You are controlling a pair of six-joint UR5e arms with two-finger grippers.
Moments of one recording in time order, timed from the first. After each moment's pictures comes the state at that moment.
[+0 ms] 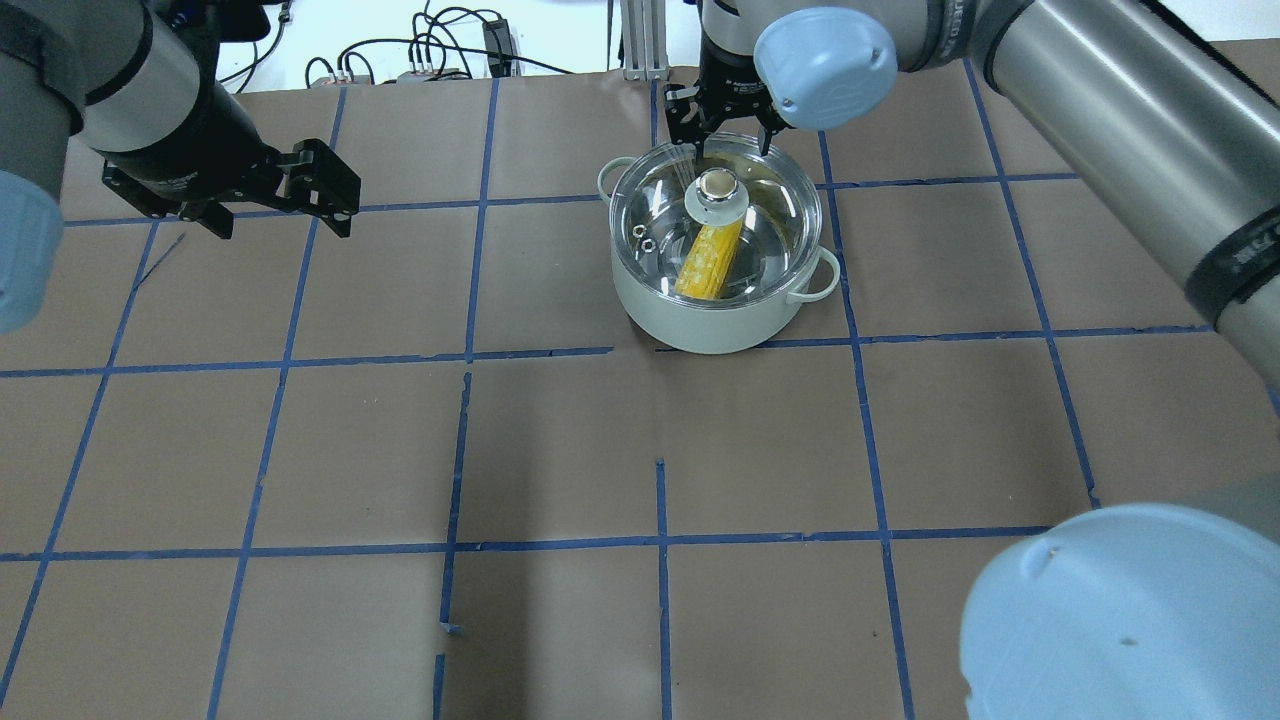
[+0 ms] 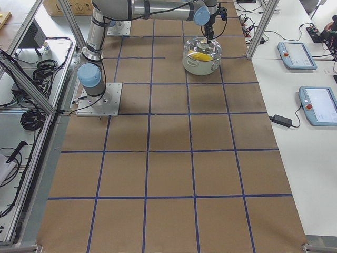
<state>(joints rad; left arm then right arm) -1.53 -1.46 -1.67 -1.39 1.62 0.06 1.77 -1.09 1.24 -1.84 -1.59 0.10</state>
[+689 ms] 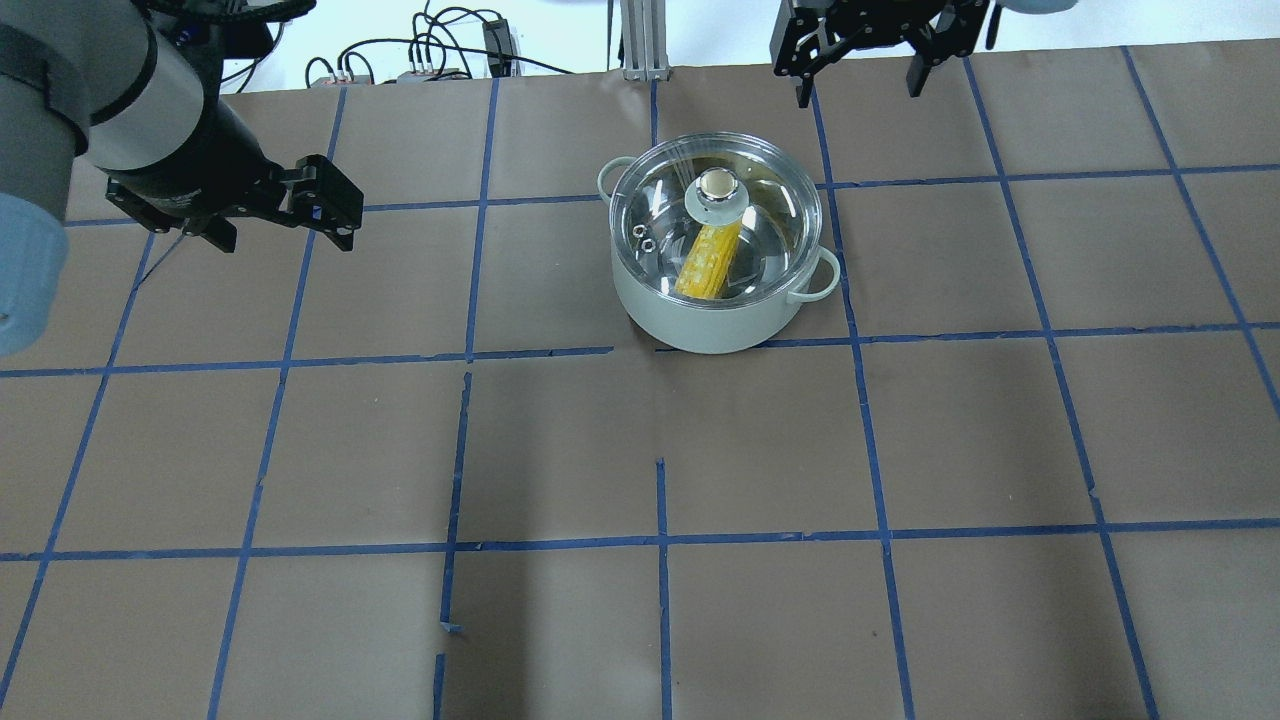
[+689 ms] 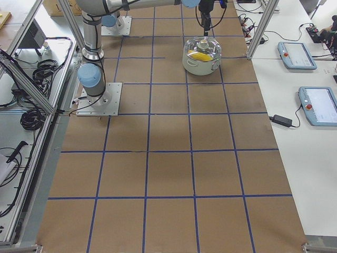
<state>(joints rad) -1.53 -1.44 -1.70 -1.38 1.62 0.06 1.67 -1.36 1.26 -1.57 -1.61 0.07</state>
